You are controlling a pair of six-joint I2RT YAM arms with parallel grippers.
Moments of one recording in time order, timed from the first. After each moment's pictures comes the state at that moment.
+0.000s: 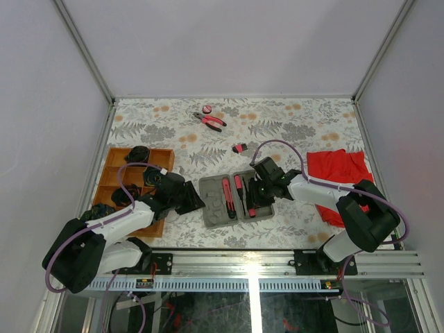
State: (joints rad) left arm -0.56 1.16 0.40 -0.10 0.11 -0.87; right arm 0.69 1.53 0.77 -0.35 -0.20 0.55
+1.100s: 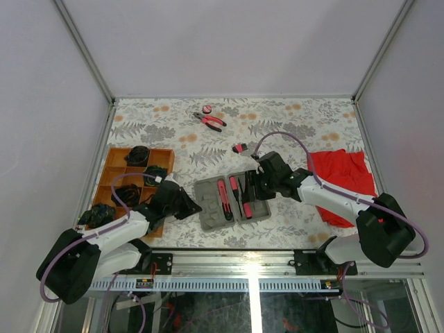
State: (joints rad) left arm -0.55 1.08 0.28 0.01 0.12 -0.98; right arm 0.69 1.39 0.79 -0.35 -0.19 0.51
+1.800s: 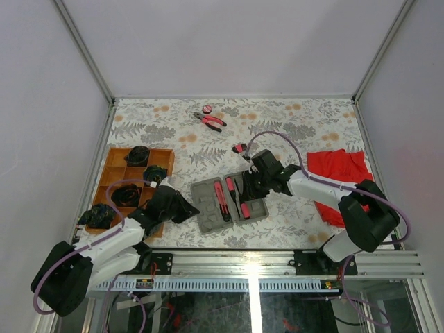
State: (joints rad) left arm -0.55 0.95 0.21 -0.02 0.10 -1.07; right arm 0.69 1.52 0.85 -0.31 -0.26 0.44
